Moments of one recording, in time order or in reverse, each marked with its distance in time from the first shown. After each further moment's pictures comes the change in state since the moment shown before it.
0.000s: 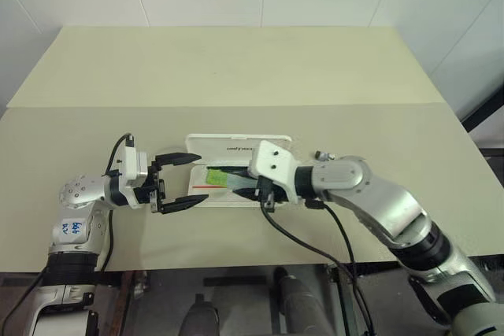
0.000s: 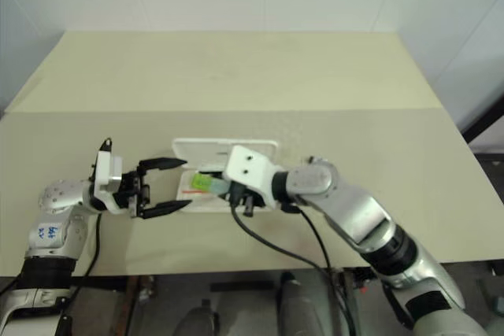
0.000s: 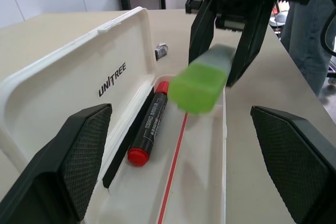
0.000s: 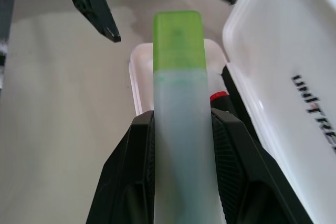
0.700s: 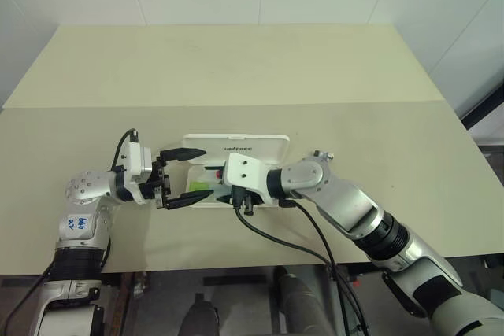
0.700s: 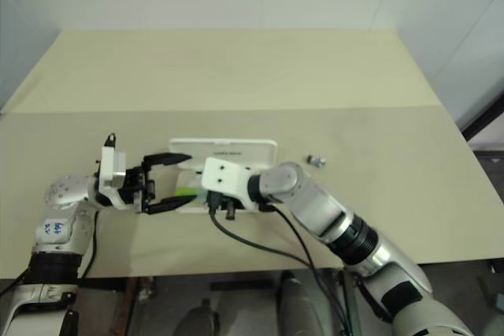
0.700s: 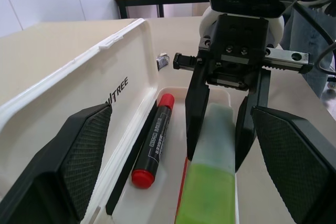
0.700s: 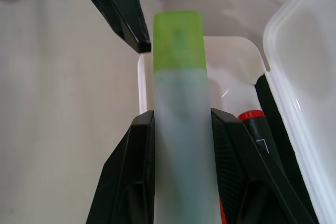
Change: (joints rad) left arm -0.028 -0.031 -0.011 0.000 0.000 0.000 0.012; right arm -0.062 0.120 0.089 0.195 -0.165 -0.130 0.098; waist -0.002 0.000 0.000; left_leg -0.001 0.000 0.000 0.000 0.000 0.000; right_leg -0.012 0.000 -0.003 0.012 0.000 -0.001
